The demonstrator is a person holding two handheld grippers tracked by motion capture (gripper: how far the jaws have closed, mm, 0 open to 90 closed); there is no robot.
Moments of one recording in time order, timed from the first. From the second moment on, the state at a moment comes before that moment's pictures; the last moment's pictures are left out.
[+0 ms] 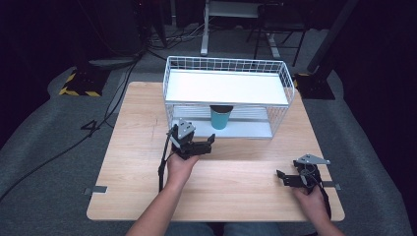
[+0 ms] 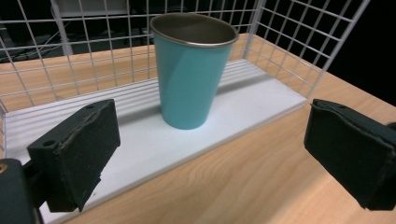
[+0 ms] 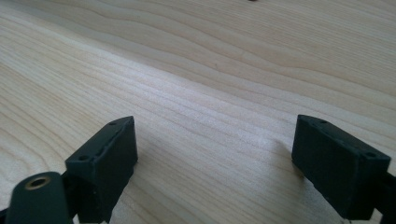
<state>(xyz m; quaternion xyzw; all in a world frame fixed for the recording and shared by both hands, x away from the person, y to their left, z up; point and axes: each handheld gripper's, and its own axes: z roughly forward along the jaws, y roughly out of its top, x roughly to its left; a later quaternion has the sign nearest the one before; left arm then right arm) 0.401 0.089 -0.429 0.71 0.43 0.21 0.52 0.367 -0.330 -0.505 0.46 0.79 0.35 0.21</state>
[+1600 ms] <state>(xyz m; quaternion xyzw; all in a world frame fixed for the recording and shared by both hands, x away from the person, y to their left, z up) 0.288 0.228 -0.491 0.76 0.49 0.20 0.39 0.367 -0.329 -0.505 0.46 0.79 0.35 0.20</state>
